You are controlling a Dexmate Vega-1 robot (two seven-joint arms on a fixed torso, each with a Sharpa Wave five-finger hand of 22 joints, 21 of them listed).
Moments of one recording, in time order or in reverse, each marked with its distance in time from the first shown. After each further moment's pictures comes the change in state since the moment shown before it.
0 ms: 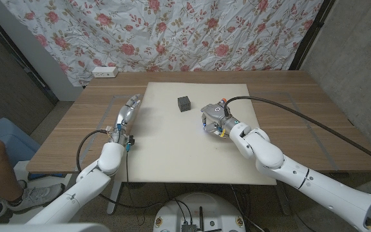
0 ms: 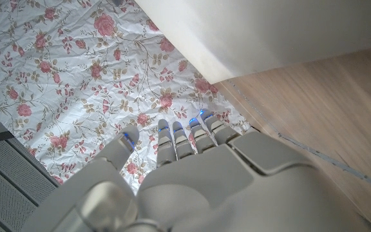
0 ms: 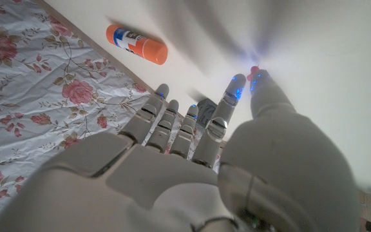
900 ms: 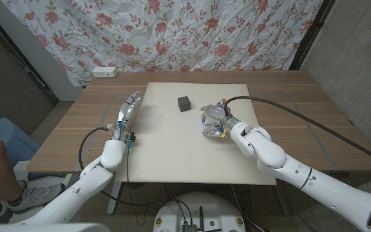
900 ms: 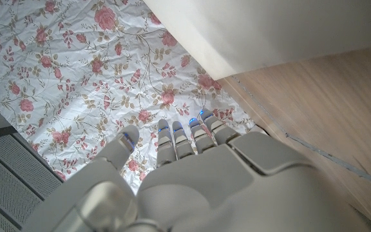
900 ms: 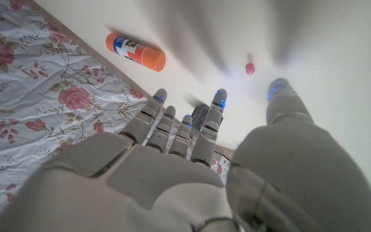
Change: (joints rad) left arm -0.063 -0.022 0.024 0.092 0.004 -0.065 -0.002; left_hand 0.000 0.000 0.002 -0.002 0.000 0.005 0.005 0.000 0.000 0.005 0.005 0.000 0.000 0.005 -0.005 0.000 0.000 0.004 0.004 0.000 0.000; right arm -0.012 -0.017 0.019 -0.037 0.008 0.010 0.061; right_hand -0.143 -0.061 -0.055 0.044 0.048 -0.292 0.077 -0.134 -0.017 -0.156 0.038 -0.011 0.005 -0.075 0.025 -0.038 0.010 -0.054 0.032 0.000 0.000
